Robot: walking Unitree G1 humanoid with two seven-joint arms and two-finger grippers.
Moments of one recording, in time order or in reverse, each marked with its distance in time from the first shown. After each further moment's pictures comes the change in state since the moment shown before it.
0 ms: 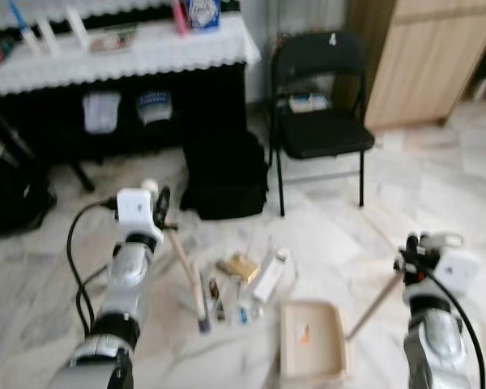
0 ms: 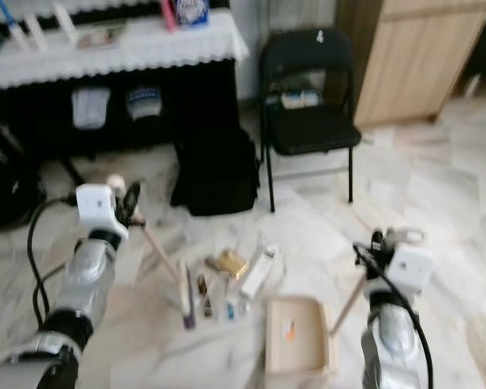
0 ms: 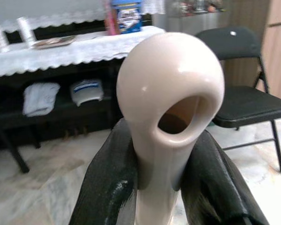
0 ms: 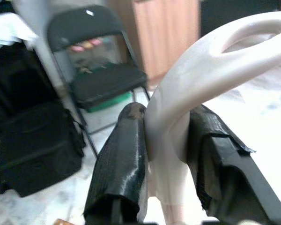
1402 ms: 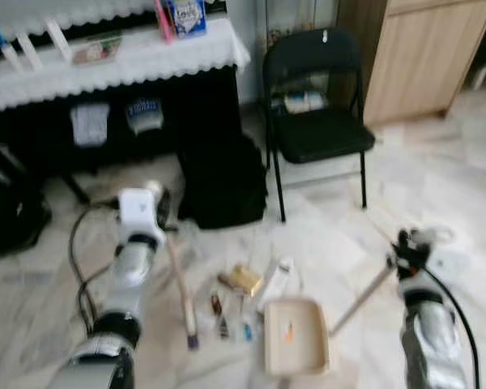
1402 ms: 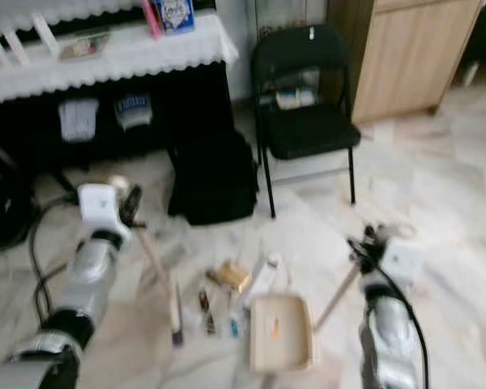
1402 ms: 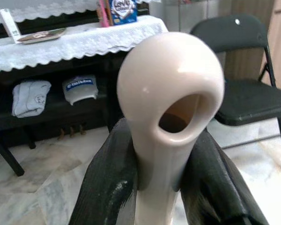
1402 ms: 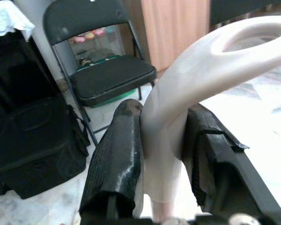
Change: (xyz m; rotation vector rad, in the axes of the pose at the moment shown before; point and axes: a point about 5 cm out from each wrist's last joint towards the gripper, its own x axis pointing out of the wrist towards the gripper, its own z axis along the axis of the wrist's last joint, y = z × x) left arm 0.002 -0.010 -0.003 -0.015 0.037 -0.014; right arm 0.010 0.003 -0.006 -0.006 0.011 0.042
